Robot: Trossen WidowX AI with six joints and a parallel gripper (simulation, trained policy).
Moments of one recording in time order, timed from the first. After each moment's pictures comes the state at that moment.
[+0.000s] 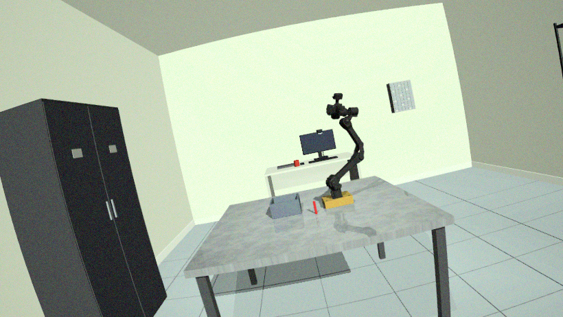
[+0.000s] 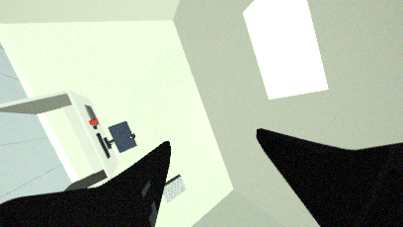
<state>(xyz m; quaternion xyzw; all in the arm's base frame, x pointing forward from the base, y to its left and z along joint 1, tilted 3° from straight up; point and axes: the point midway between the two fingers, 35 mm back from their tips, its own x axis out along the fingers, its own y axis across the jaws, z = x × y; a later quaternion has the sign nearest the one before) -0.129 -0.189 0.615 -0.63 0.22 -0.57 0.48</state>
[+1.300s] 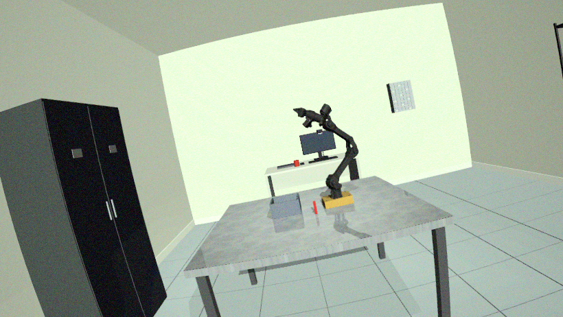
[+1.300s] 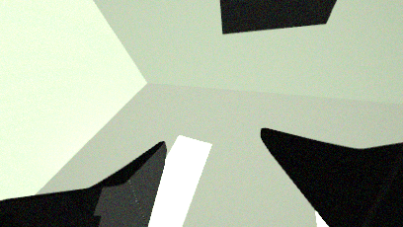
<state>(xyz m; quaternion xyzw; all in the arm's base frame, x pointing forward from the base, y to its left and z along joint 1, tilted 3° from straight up) 0.104 -0.068 0.604 -0.93 0.23 -0.29 0.01</state>
